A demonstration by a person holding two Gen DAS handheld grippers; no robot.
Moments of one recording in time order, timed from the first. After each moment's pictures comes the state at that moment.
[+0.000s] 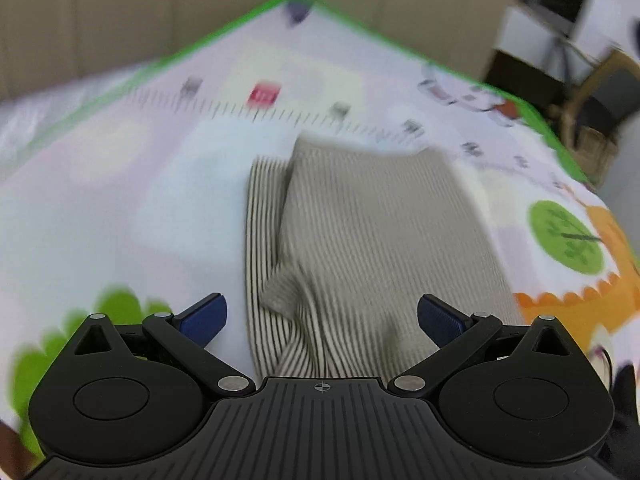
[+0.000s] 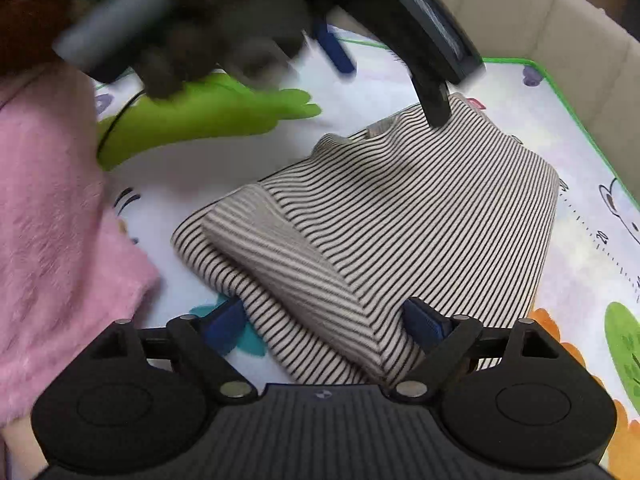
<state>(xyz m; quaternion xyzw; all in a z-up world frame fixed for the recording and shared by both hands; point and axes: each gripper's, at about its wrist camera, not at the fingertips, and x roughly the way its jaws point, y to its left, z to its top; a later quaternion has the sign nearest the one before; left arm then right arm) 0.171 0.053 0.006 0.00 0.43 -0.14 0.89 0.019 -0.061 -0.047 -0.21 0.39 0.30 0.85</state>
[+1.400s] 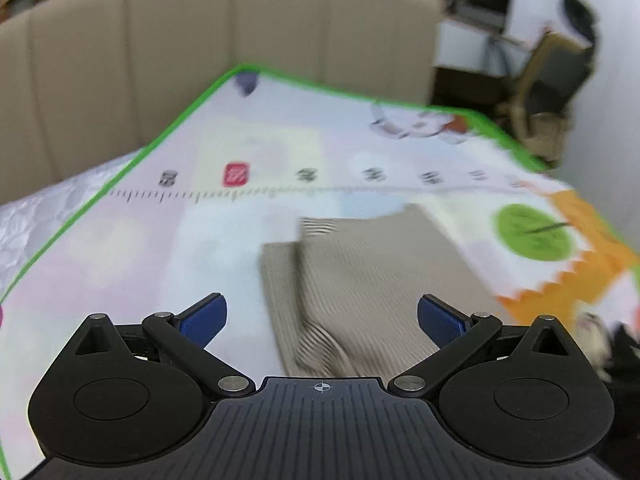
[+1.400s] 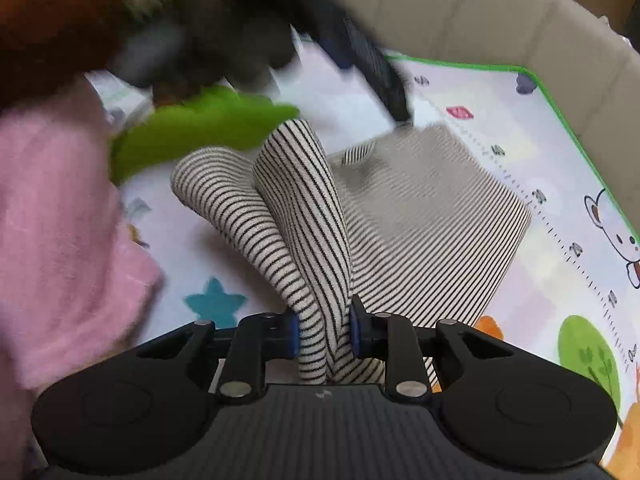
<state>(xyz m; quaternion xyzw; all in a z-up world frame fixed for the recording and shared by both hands) 0.182 0.057 0.021 0.05 0.39 -0.19 0.90 0.023 -0.084 0.025 -0.24 0.39 0.33 0.82</state>
